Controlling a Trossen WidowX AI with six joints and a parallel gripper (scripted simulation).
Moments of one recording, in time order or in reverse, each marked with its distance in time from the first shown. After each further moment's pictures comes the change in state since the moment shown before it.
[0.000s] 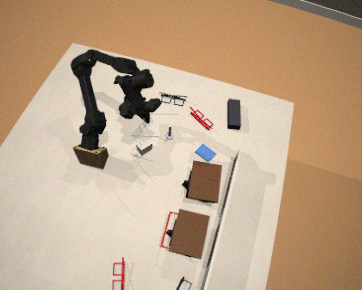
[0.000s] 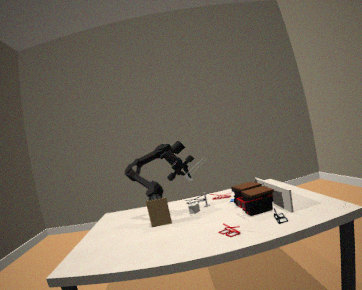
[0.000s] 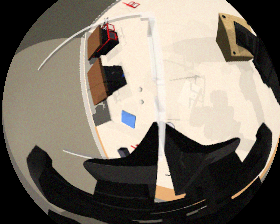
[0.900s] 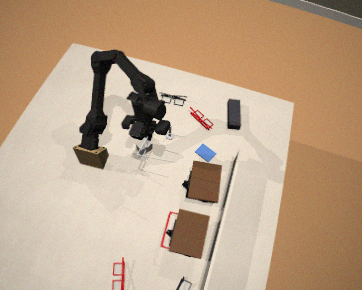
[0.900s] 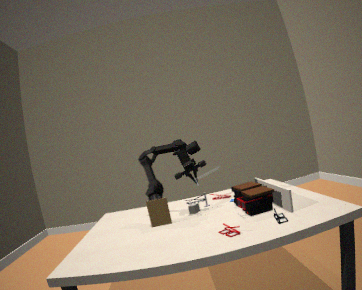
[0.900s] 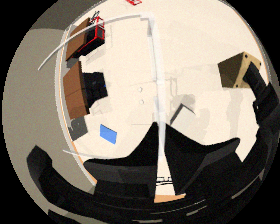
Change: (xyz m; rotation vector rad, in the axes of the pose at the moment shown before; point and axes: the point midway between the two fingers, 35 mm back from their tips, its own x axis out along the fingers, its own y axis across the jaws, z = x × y) arm 0.051 0.023 0.047 -0.161 0.031 -0.287
